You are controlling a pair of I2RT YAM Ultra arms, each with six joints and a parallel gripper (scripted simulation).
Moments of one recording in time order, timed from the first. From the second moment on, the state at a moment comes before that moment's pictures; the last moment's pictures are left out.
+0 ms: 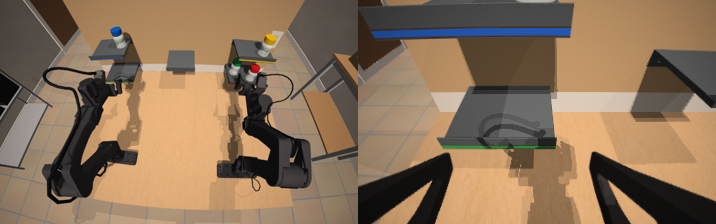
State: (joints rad) left arm 0.15 0.85 0.58 -0.07 0.08 0.06; right arm -0.08 1.31 0.41 1.05 -0.07 0.09
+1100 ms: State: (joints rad) left arm -0.36 1.20 0.98 -0.16 0.01 0.04; right arm -0.06 1.76 0.61 1.23 -0.05 0.04
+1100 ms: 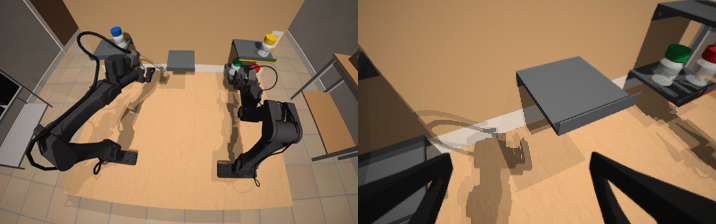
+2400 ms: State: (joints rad) left arm -0.90 1.77 1.60 -0.33 -0.04 0.03; right arm -0.05 2.14 0.87 1.31 -0.04 0.00
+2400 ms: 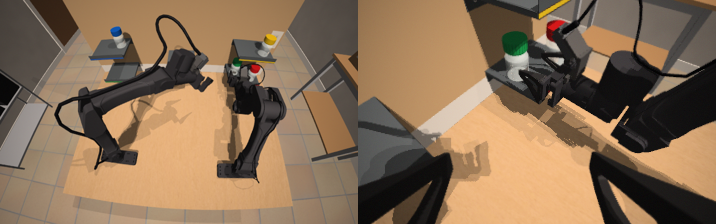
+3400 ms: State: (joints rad) left arm -0.90 1.77 1.60 -0.34 -0.04 0.03; right arm -0.05 2.23 1.05 1.21 -0.04 0.00
